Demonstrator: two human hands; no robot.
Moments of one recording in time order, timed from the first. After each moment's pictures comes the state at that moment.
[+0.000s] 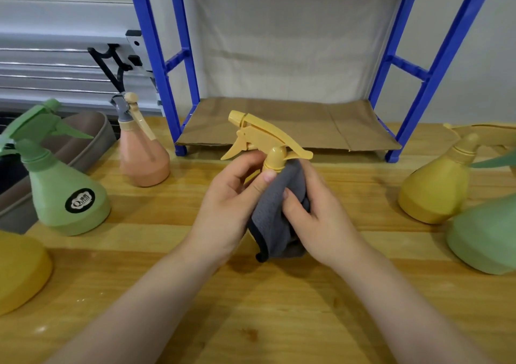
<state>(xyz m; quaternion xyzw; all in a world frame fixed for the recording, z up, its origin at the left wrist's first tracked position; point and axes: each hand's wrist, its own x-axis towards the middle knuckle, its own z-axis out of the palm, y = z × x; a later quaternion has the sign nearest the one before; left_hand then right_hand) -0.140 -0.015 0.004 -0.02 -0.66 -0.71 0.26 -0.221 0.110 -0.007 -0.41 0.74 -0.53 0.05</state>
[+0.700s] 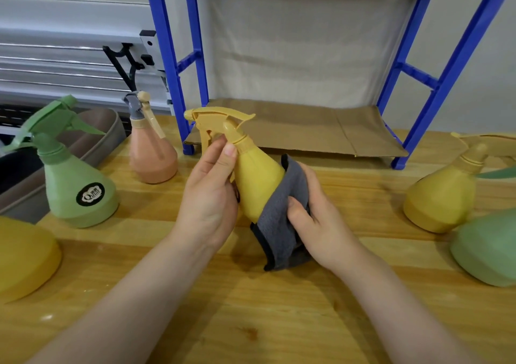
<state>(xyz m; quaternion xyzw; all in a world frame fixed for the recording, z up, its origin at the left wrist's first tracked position) -0.147 -0.035 0.010 0.08 -0.44 -0.83 0.34 -0.227 0.111 -0.020 -0.41 0.72 -0.54 0.13</state>
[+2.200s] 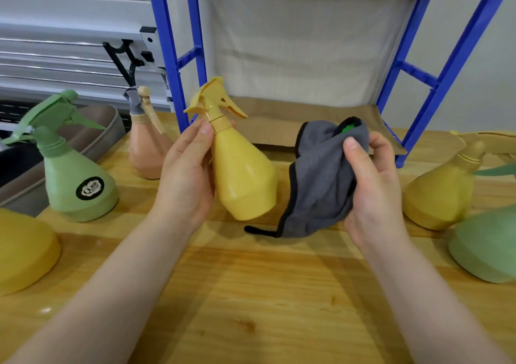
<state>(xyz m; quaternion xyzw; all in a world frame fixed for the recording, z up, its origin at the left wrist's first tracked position) -0.140 -0.058 0.022 0.08 -0.49 -0.79 0.36 -0.235 0.123 0.026 -0.18 0.49 -0.85 0.08</state>
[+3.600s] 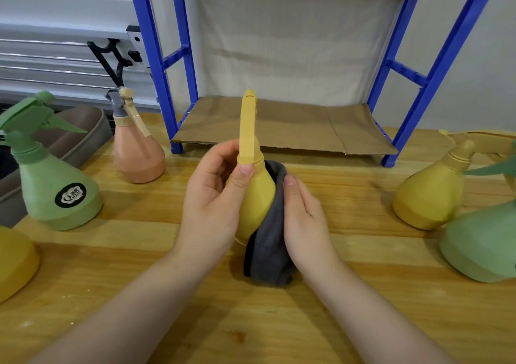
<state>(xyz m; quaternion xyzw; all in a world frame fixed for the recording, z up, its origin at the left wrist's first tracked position) -0.139 -0.009 0.004 0.03 -0.64 -0.66 0.41 -0.205 0.091 -0.016 -0.24 0.70 -0.67 0.10</state>
